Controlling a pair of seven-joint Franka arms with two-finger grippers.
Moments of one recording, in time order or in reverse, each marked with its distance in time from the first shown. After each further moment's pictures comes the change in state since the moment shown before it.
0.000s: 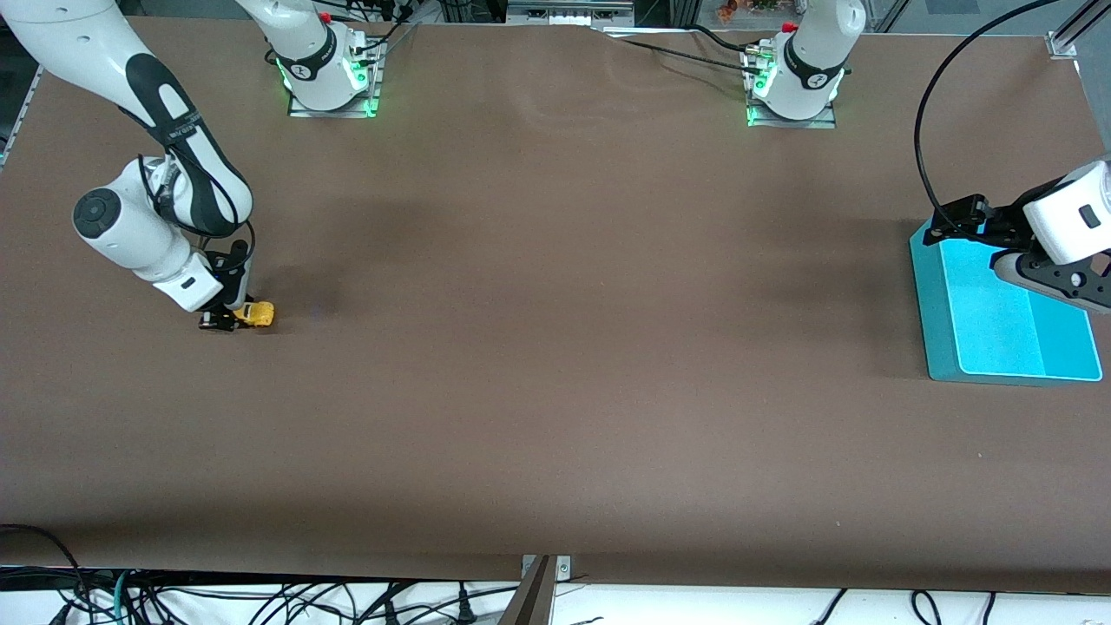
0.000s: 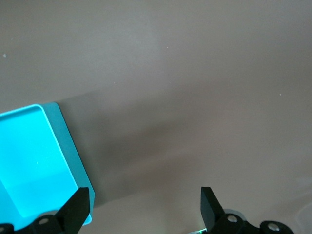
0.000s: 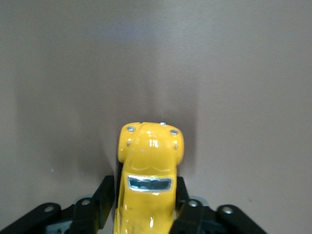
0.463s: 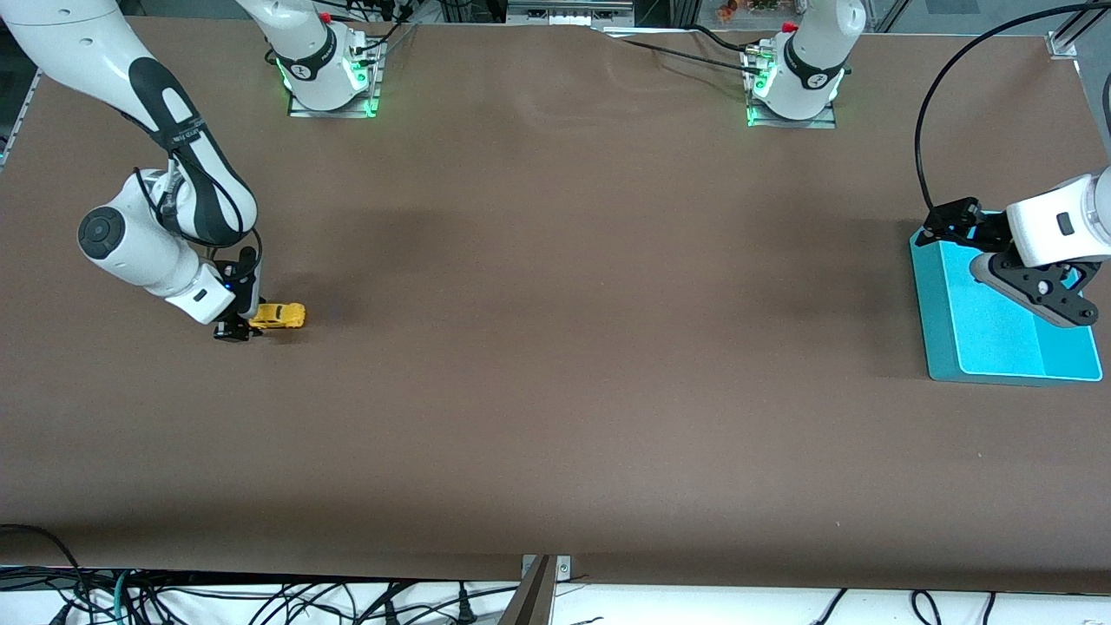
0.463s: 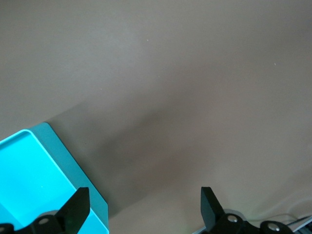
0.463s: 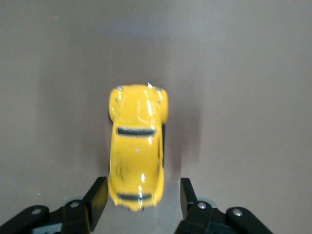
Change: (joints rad) left arm 0.000 0.031 -0.003 -0.010 0.000 0.001 0.205; right arm 0.001 -0.002 0.066 0.110 -0.001 -0.157 -0.013
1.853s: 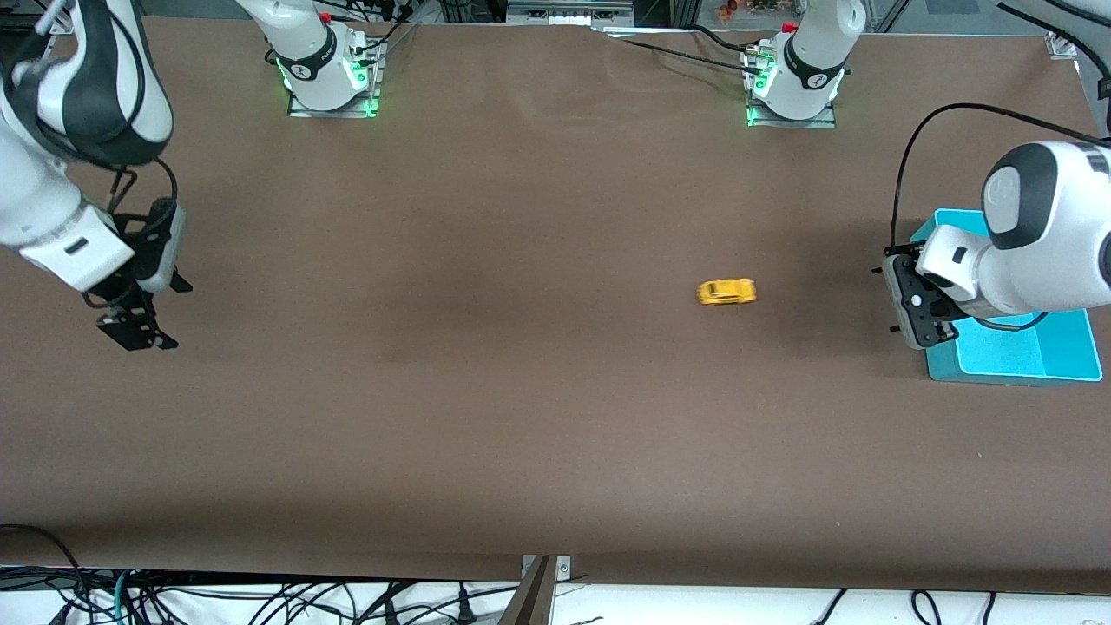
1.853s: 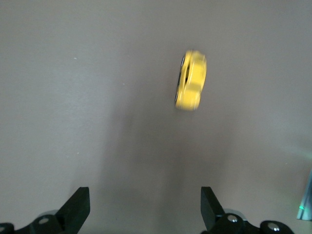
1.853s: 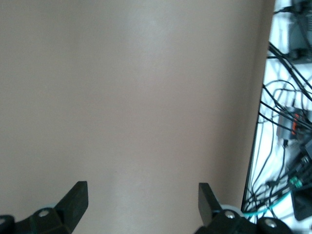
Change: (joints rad) left arm 0.006 0.083 -0.014 -0.292 0.000 0.367 0.770; right arm 0.041 -0.374 0.059 0.263 0.011 -0.420 0.193
